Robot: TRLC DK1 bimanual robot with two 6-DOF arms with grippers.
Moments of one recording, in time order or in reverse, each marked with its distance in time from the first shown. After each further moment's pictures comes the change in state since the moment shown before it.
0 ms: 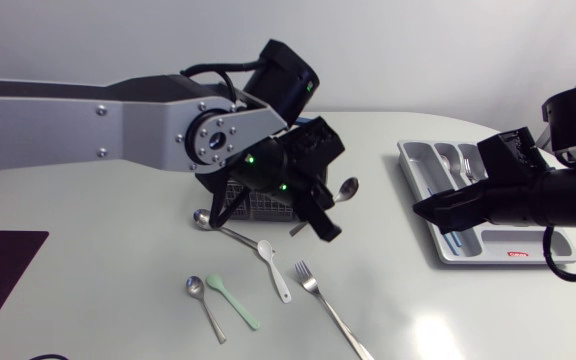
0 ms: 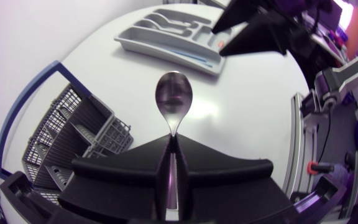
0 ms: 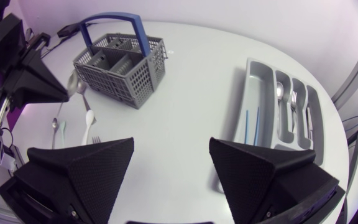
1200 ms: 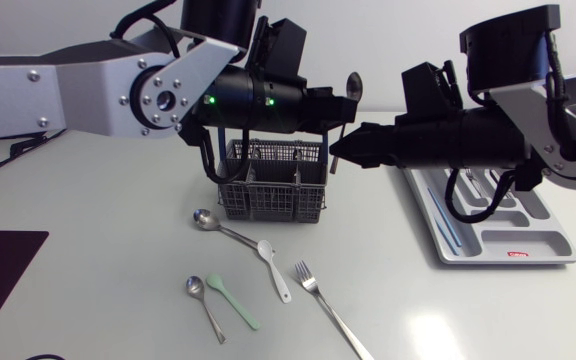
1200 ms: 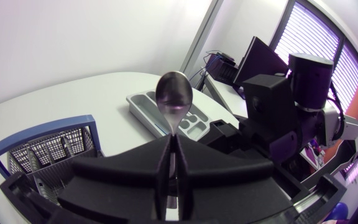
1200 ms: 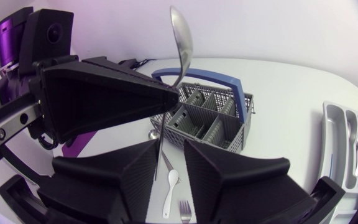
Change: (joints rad) left arm 0.105 -0.075 0.008 0.353 0.164 -0.500; right arm 0.316 0.216 0.196 0.299 -0.134 0.385
